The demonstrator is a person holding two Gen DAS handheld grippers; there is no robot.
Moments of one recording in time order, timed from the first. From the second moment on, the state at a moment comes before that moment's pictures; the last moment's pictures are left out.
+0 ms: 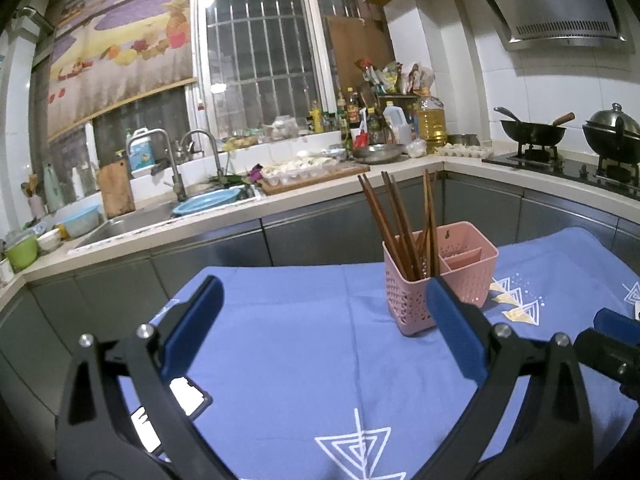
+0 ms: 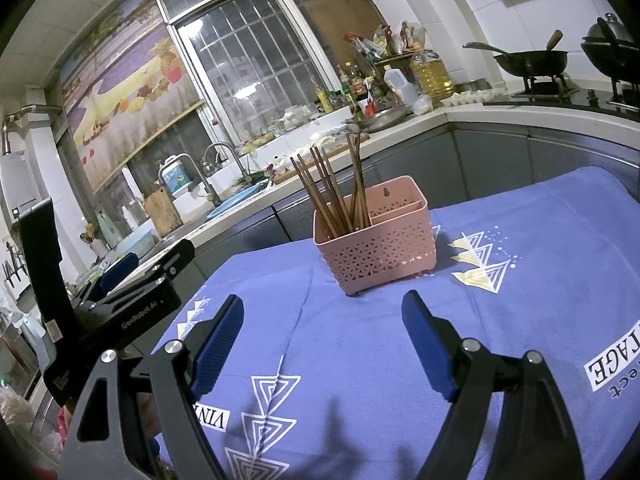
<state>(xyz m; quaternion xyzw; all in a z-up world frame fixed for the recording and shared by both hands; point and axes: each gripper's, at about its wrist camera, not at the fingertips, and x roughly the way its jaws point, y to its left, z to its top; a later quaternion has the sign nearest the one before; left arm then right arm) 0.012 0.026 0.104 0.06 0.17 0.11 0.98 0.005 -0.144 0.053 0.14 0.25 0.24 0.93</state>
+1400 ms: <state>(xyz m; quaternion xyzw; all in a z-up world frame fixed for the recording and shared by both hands) 0.013 0.022 0.116 0.05 0.16 0.13 0.98 0.001 -0.139 0.056 0.14 0.25 0.24 0.93</state>
